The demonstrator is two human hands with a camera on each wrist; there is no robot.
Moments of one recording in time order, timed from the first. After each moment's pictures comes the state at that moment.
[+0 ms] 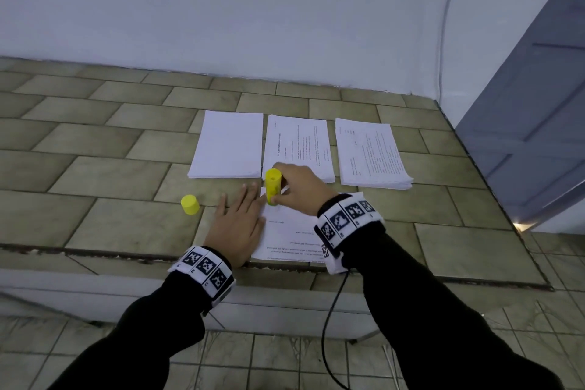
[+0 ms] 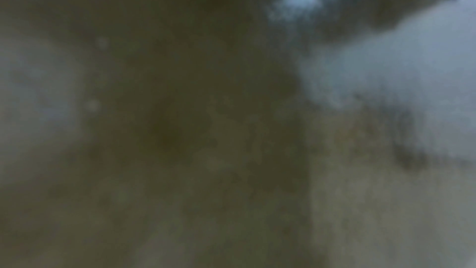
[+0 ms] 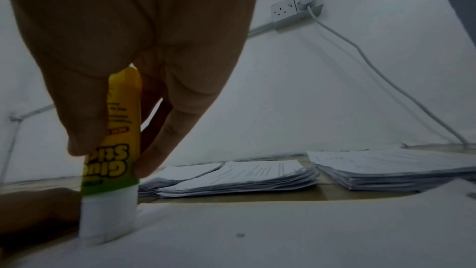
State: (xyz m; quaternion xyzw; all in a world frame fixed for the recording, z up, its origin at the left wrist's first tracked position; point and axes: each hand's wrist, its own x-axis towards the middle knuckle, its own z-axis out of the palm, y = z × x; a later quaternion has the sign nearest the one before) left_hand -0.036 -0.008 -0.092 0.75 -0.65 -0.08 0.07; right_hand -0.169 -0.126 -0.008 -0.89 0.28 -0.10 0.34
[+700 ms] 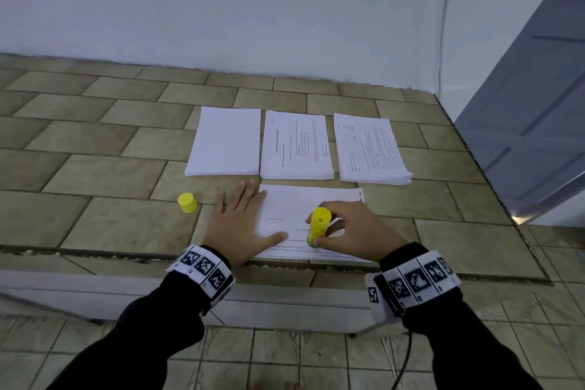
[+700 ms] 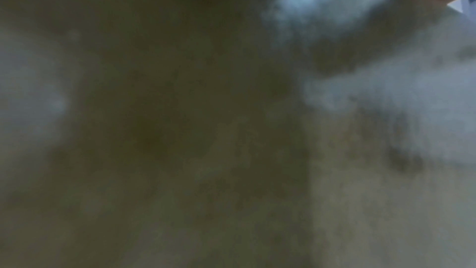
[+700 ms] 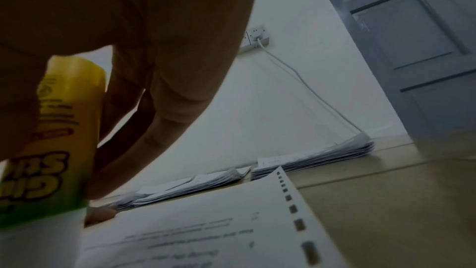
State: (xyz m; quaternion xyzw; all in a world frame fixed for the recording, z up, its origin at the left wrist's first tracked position) left_hand -0.041 -0.009 -0.084 0.77 -0.63 -0.08 0.02; right_hand -0.271 -0.098 -0.019 -0.85 0.28 -0.14 0.43
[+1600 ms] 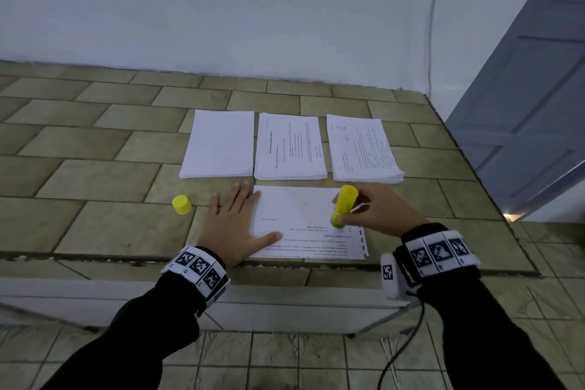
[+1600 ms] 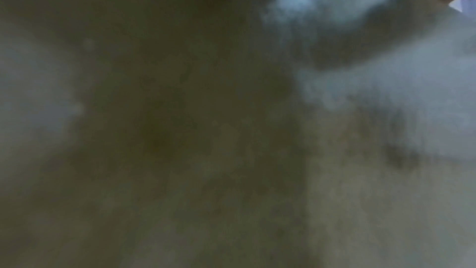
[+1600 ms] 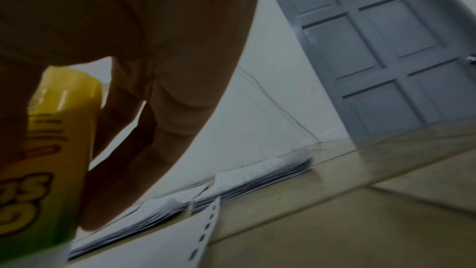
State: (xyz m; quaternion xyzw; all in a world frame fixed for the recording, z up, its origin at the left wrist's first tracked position) left_hand -0.039 -0.007 -0.085 0.77 -0.64 -0.08 0.02; right_hand -0.305 -0.136 -0.008 -0.83 0.35 -0.14 0.41
